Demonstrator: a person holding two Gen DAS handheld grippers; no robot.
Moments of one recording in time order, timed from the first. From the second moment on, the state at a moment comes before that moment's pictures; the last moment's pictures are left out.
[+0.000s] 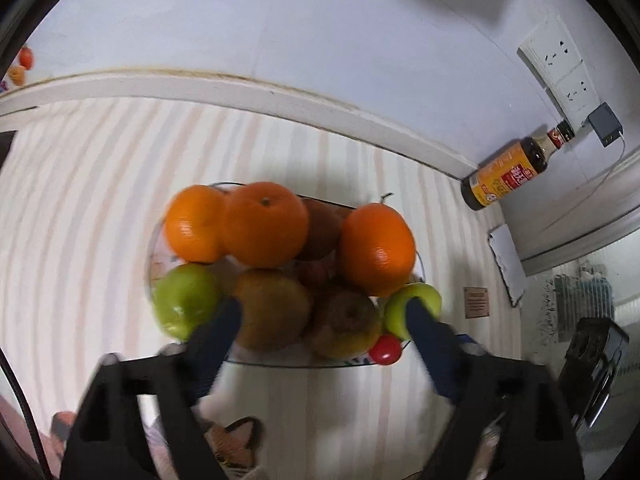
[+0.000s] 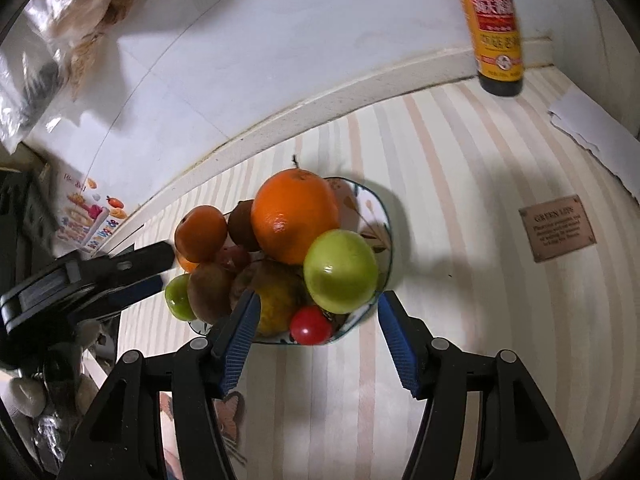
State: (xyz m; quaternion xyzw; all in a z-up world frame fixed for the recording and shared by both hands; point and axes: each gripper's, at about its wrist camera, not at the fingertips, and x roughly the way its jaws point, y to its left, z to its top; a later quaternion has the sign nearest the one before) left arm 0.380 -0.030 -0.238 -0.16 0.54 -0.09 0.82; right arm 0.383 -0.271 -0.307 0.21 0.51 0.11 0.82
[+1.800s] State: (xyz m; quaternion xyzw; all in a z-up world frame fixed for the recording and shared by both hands) left arm 0.046 -0.010 -0.003 -0.02 0.38 0.01 0.92; right arm 0.058 -0.219 0.014 0.05 0.38 0.07 0.92
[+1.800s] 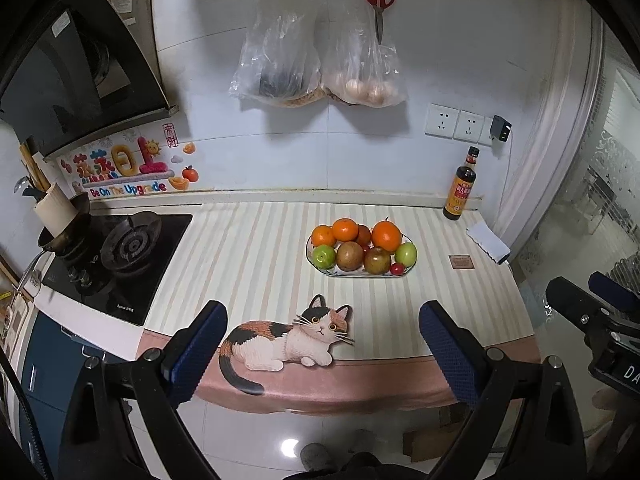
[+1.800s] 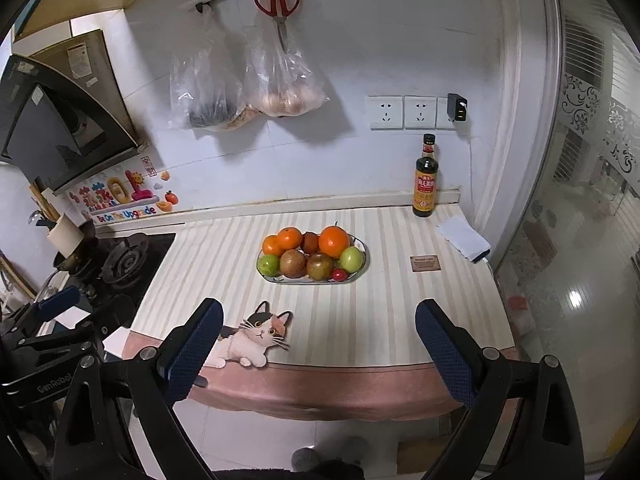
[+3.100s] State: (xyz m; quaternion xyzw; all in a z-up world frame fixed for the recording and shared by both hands) left arm 0.233 -0.005 -0.093 -0.01 0.48 0.06 0.88; right arm 0.288 -0.210 -0.114 0.04 0.50 0.06 0.86
